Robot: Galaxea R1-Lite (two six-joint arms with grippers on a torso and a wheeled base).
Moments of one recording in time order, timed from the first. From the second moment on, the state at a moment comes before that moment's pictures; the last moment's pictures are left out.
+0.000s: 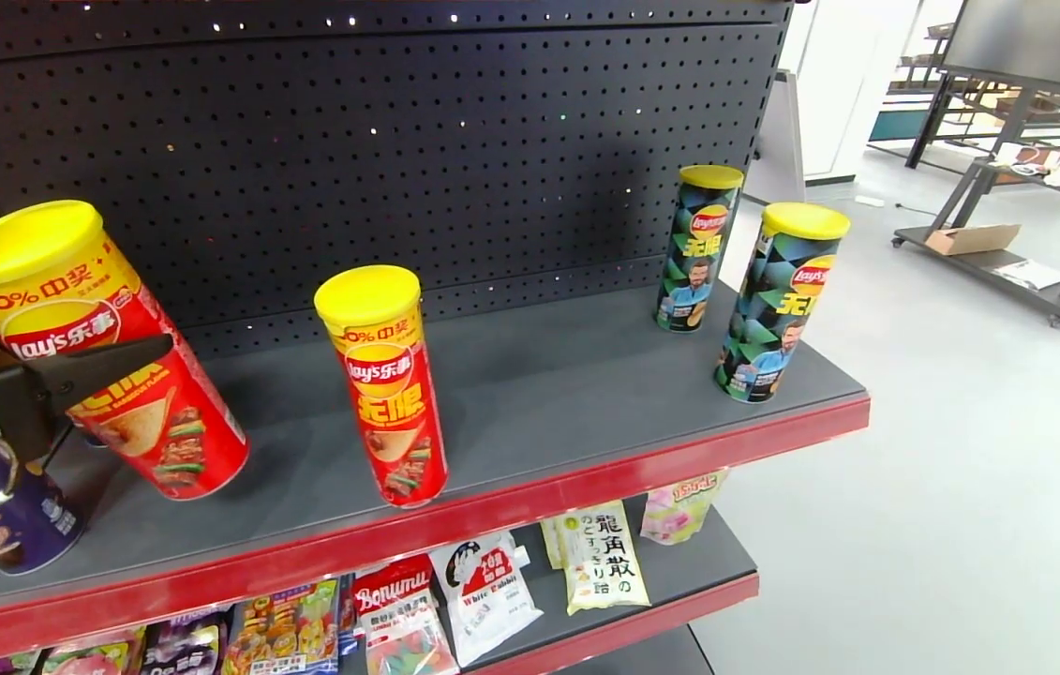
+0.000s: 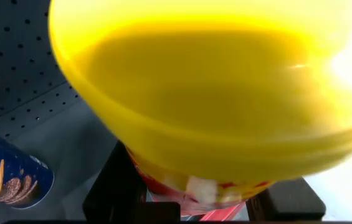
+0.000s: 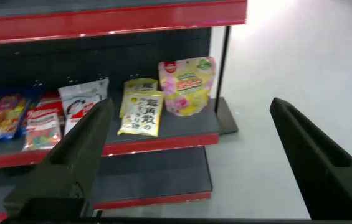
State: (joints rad) left arm 0.10 1.16 -0.70 -0.24 -0.51 0.16; right arm 0.14 0.09 0.00 0.00 0.00 0.00
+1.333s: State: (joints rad) left arm 0.09 1.20 -0.70 -0.28 -0.55 0.16; right arm 0.00 0.00 0.00 0.00 0.00 0.00
